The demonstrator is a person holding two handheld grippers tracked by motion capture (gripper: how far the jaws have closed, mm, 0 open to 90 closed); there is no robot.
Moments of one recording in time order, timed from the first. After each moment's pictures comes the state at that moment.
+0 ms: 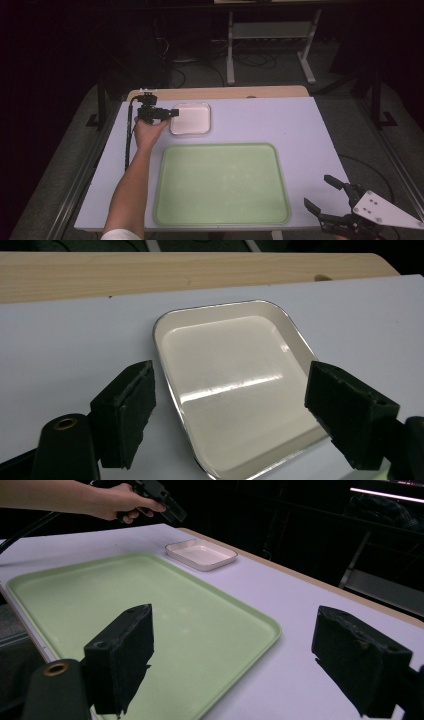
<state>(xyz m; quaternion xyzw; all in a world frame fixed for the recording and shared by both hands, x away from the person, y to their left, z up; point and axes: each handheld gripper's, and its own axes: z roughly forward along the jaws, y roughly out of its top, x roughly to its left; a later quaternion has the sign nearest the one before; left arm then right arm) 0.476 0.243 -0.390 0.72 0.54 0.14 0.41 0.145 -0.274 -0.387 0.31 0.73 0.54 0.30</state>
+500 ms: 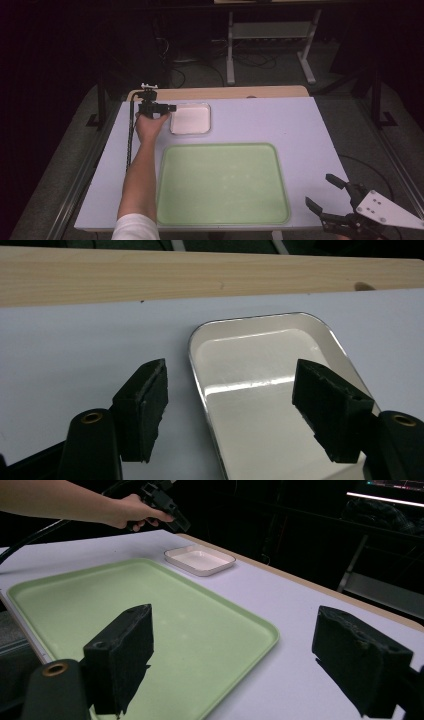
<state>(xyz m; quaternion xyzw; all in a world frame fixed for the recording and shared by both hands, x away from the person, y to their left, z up) 0.505 0.248 -0.398 0.70 0.58 0.15 0.38 0.145 -0.277 -0.385 0.31 0.72 0.54 0.30</state>
